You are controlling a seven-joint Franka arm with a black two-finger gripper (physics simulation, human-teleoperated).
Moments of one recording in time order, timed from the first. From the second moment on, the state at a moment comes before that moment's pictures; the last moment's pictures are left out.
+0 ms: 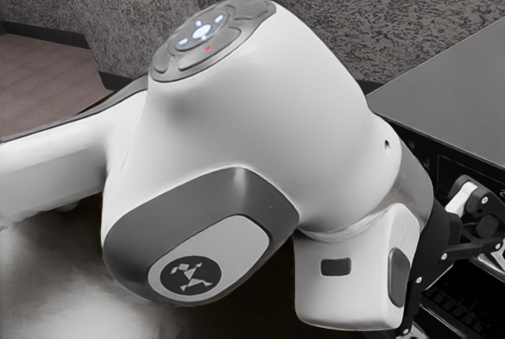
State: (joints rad) arm -0.10 -0.15 -0.58 -1.75 -0.06 2.12 1.39
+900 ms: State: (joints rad) arm -0.11 0.01 -0.61 -1.68 0.10 2.13 1.26
